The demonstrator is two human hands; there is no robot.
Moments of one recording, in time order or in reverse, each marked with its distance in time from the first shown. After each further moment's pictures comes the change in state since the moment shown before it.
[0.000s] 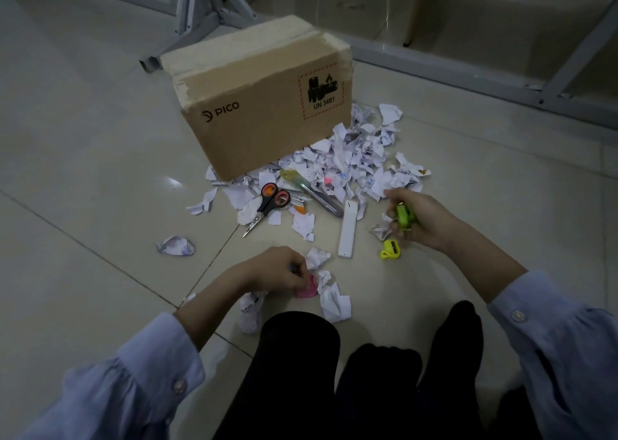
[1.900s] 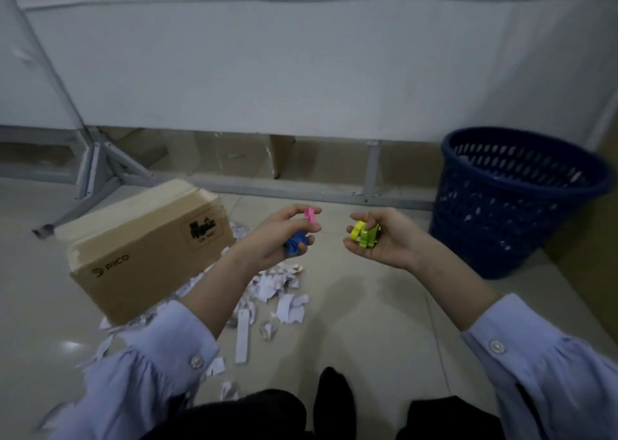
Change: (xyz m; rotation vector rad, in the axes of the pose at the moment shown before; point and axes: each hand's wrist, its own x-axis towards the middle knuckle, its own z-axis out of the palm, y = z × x) left_hand -0.003 0.288 -0.061 -0.887 0.021 0.376; right_hand -0.180 -0.093 -0.123 0.565 0.125 -0.260
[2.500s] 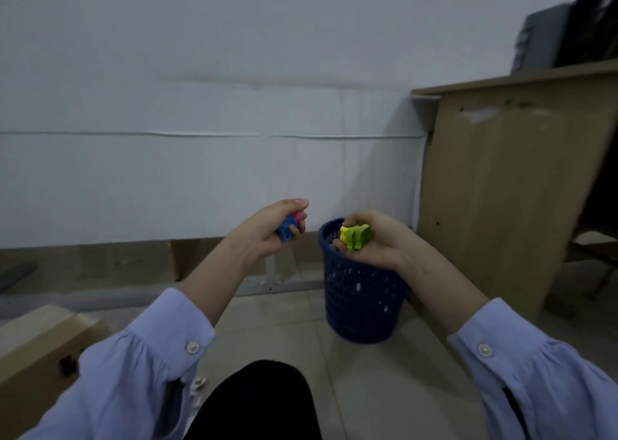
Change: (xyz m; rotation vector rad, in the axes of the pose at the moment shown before) left_hand 0.005 0.156 0.176 -0.148 -0.223 0.099; right_hand -0.161 -0.148 -0.054 0.065 0.148 -0.388
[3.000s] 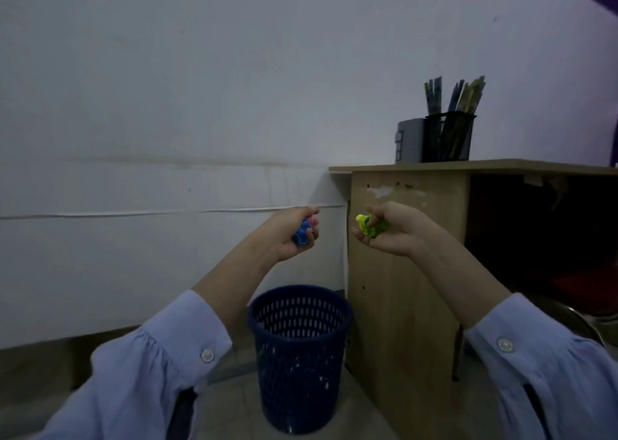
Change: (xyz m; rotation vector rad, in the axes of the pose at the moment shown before) left_hand 0.015 0.068 0.183 0.039 -0.220 0.079; right_hand -0.088 -0.165 -0.060 0.050 0.240 -0.366
